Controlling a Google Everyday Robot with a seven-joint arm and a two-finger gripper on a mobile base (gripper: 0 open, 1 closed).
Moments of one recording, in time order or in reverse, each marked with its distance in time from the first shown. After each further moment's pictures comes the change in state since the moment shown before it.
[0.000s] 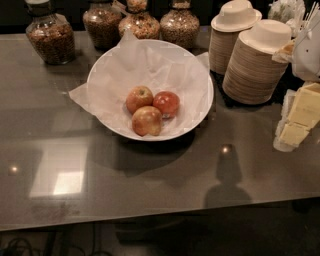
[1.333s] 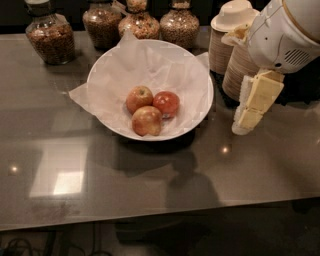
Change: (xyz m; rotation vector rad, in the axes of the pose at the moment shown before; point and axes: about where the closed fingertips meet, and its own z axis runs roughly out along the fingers) arm -0.087 -0.012 0.008 0.025 -0.247 -0.228
